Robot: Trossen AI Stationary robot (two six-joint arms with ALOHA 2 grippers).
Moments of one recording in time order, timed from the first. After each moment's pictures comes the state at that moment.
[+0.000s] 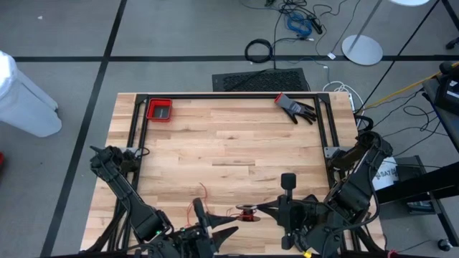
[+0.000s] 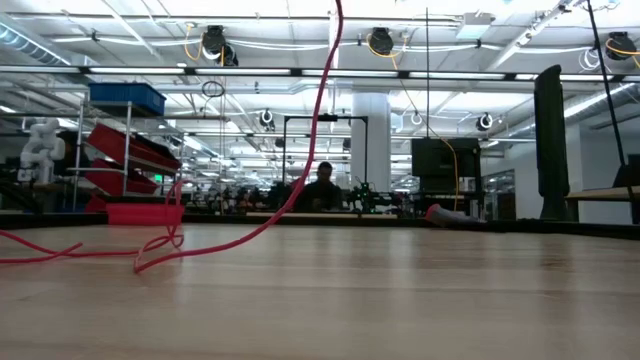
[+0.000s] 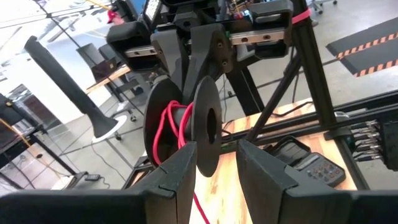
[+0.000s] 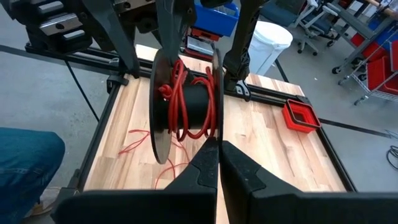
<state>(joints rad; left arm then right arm) -0.81 1.91 1.85 -0.11 -1.10 0.30 0.82 1.70 1.94 -0.92 0.85 0.30</state>
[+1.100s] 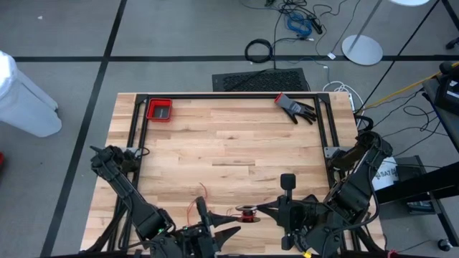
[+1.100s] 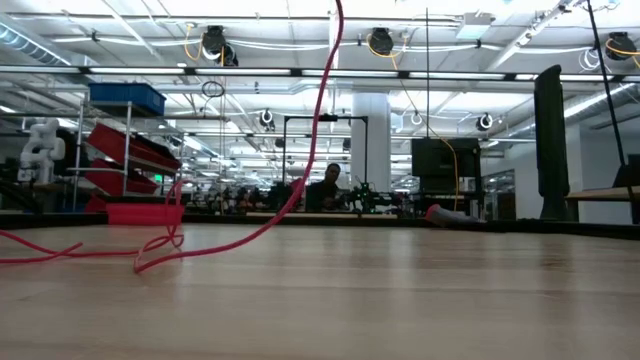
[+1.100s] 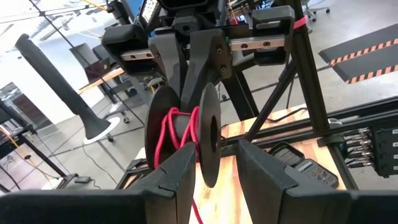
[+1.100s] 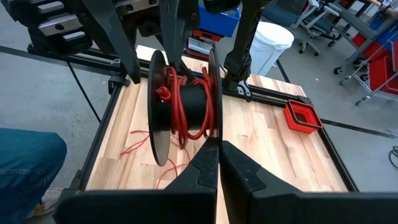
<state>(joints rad) -0.80 1.91 1.85 -0.09 -1.06 0.29 0.82 1.70 1.94 -0.92 0.85 0.30</state>
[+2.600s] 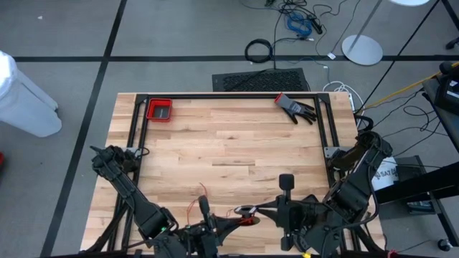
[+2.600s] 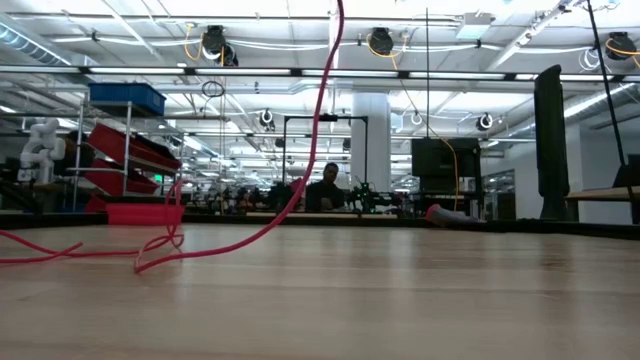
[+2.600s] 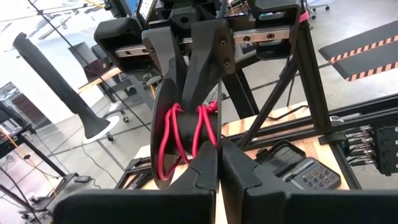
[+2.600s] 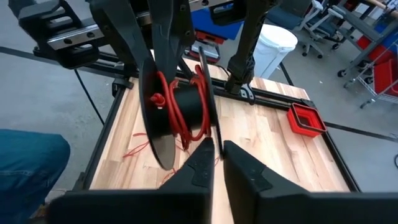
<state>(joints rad) -0.78 1.92 1.85 -0.09 -1.05 0.29 0.83 1.70 1.94 -0.89 0.84 0.27</state>
